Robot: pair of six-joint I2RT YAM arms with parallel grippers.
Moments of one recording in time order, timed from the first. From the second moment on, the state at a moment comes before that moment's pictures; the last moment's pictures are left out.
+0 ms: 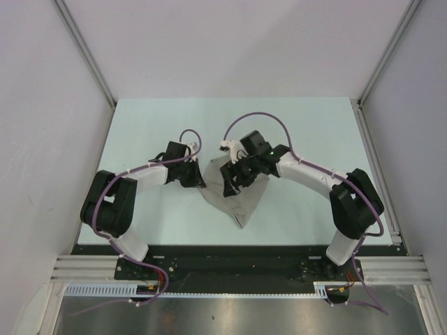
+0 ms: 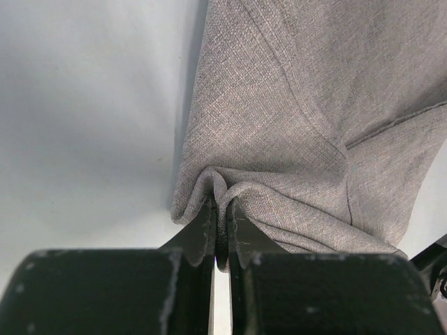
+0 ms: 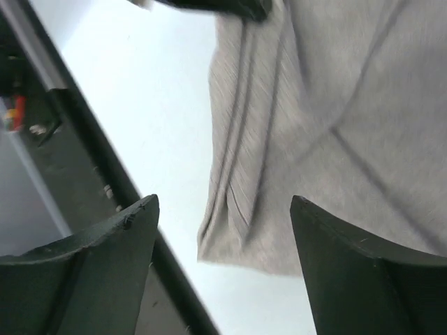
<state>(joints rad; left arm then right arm) -0.32 1.66 0.86 -0.20 0.35 -0.40 0.65 1.75 1.27 -0.52 -0.61 0.05</state>
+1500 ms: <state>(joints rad) -0.29 1.54 0.81 -0.13 0.33 -0.42 0.85 1.95 1.23 -0.16 -0.24 -0.06</state>
